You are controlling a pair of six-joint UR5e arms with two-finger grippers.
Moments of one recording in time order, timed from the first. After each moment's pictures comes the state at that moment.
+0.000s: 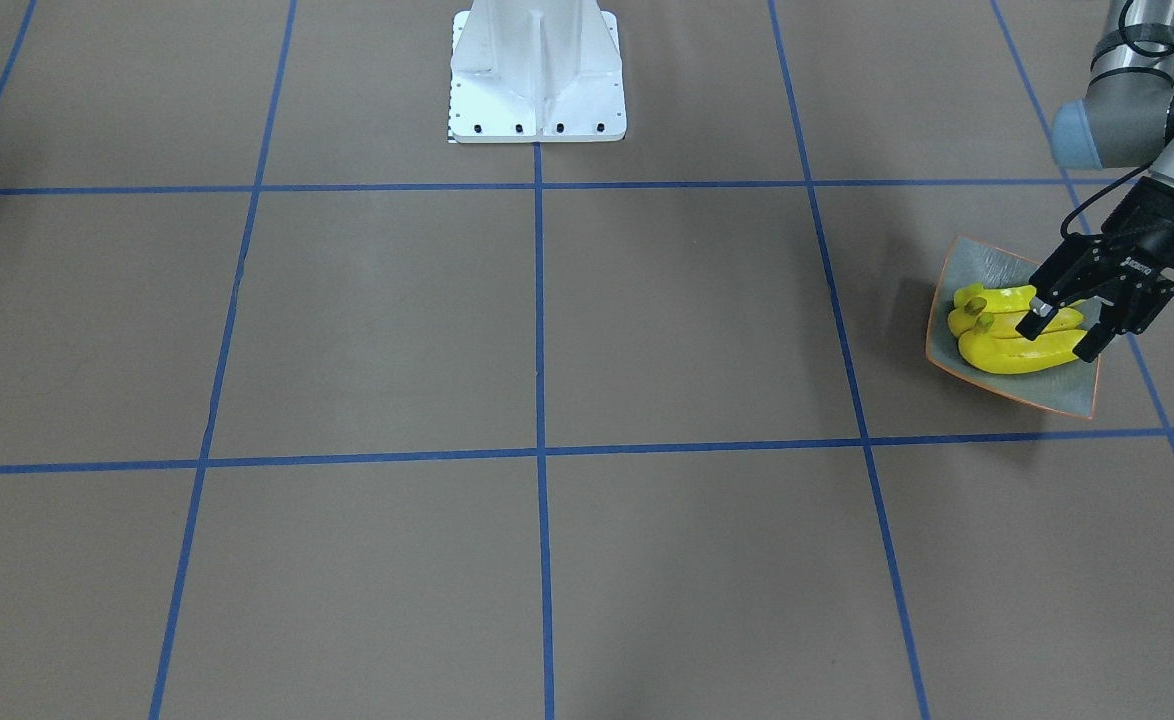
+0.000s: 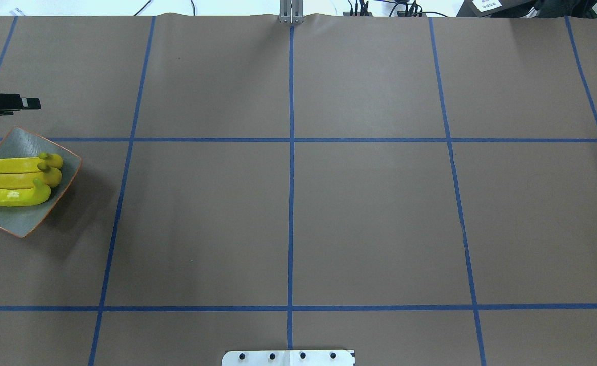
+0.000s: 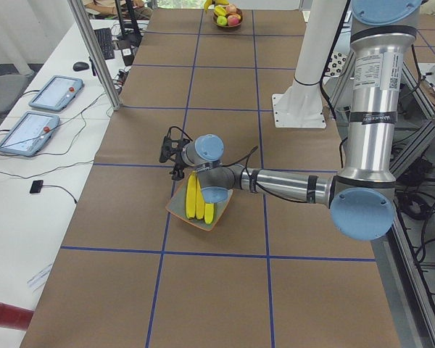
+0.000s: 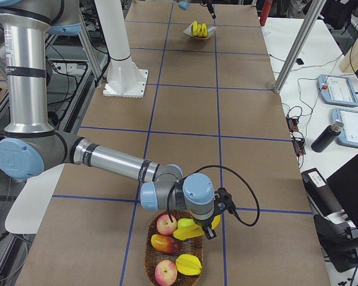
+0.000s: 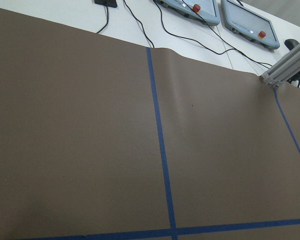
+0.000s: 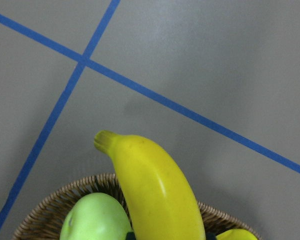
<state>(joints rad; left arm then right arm) -1.11 -1.59 -1.59 -2.82 -2.09 -1.14 1.65 -1.57 1.38 -1.22 2.28 -0.37</state>
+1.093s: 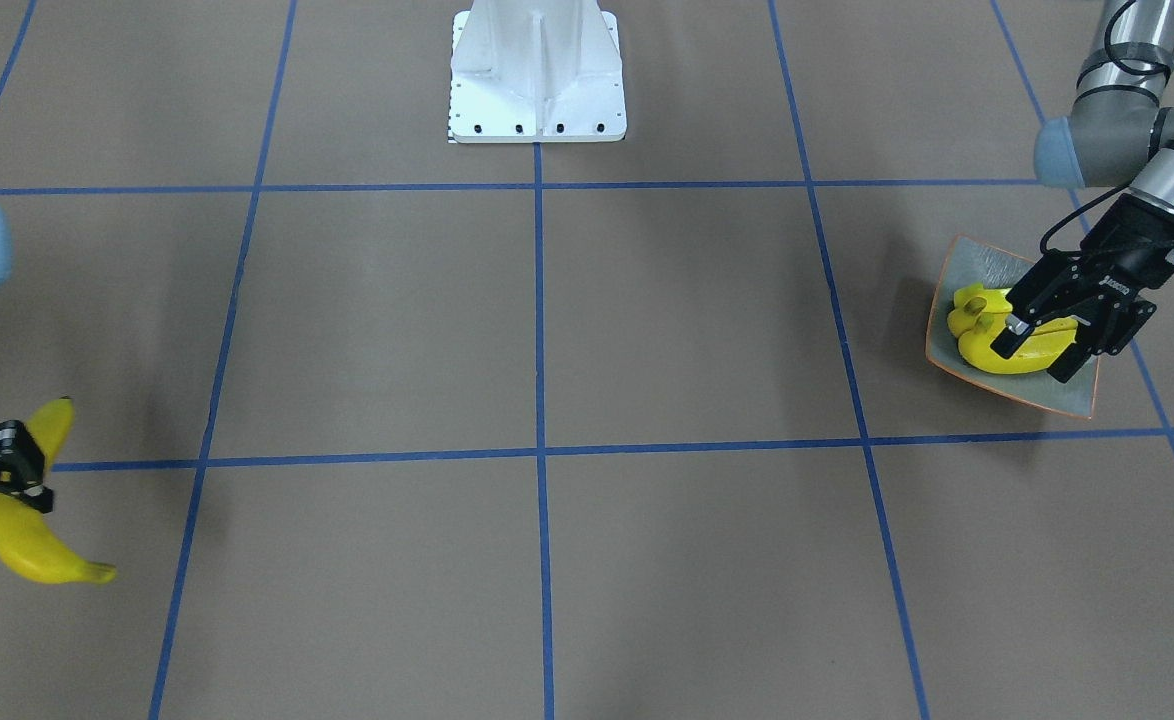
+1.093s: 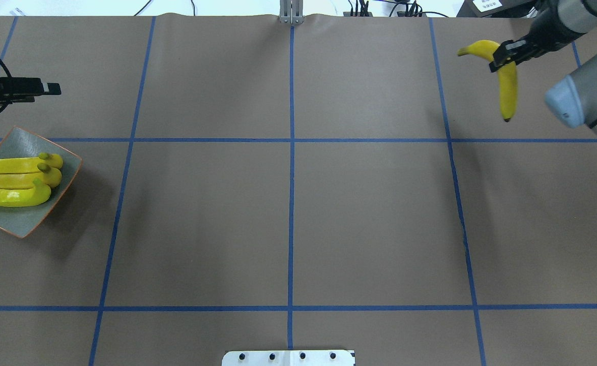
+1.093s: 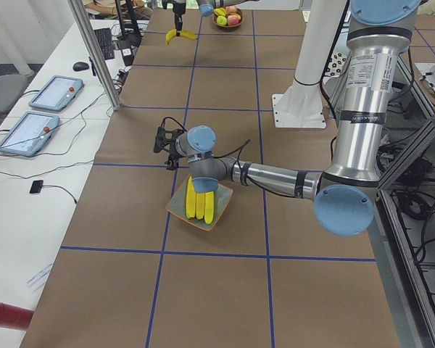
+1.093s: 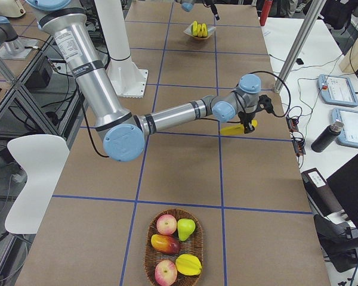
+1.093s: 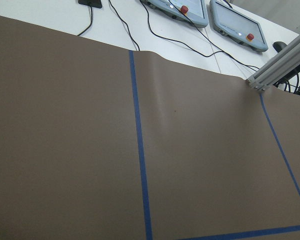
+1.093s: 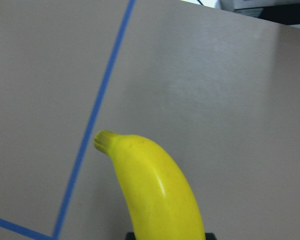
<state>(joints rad) -1.09 -1.68 -1.56 -2.81 -2.09 -1.18 1.13 -1.10 1.44 -1.18 2.24 0.53</state>
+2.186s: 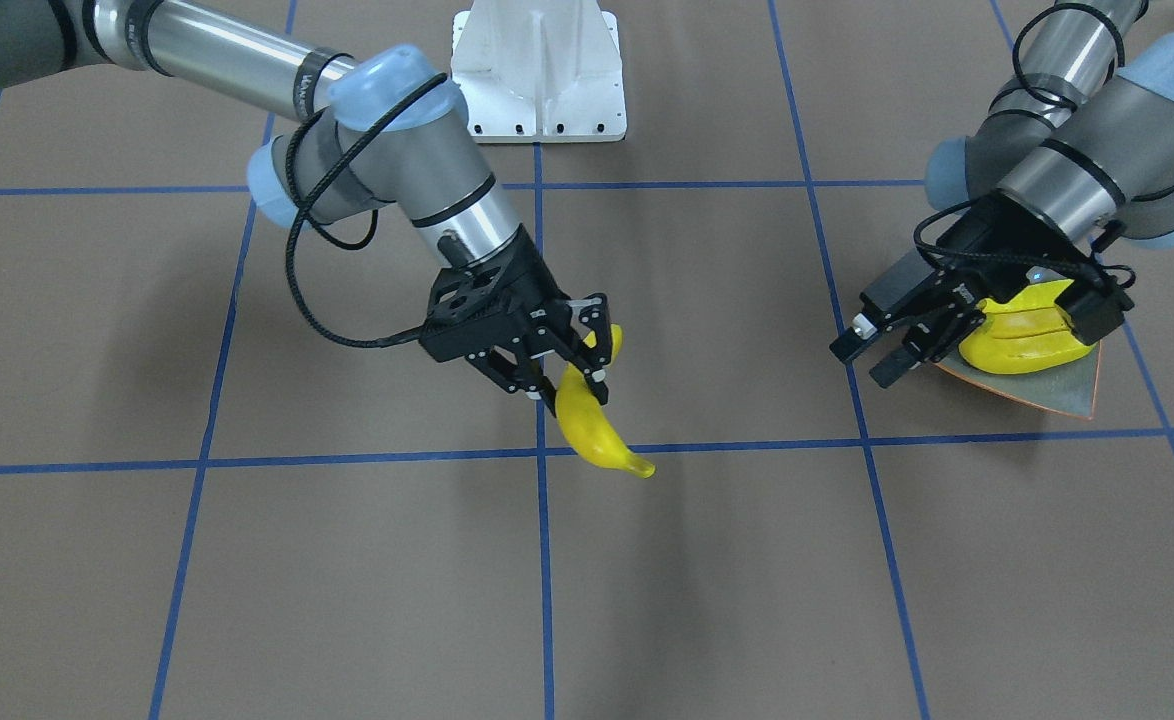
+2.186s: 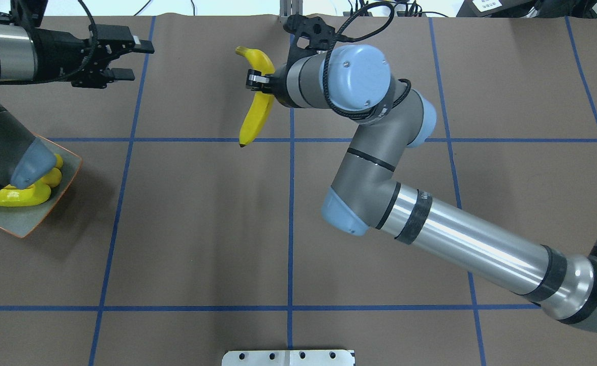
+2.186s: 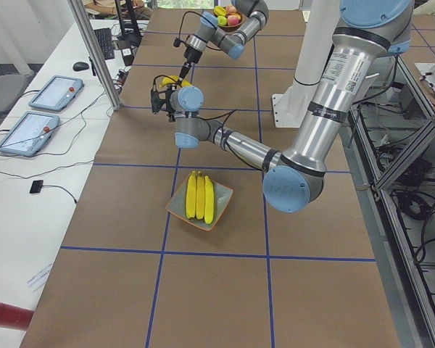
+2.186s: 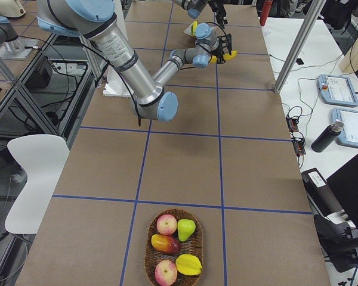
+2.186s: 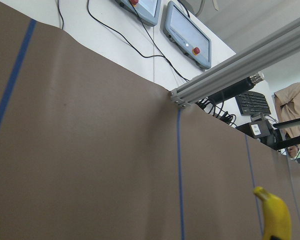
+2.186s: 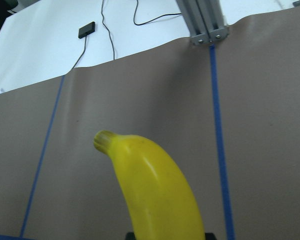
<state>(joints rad) -0.98 -1.97 -1.56 -2.81 -2.09 -1.69 0.61 -0.71 1.43 -0.94 1.62 1.35</state>
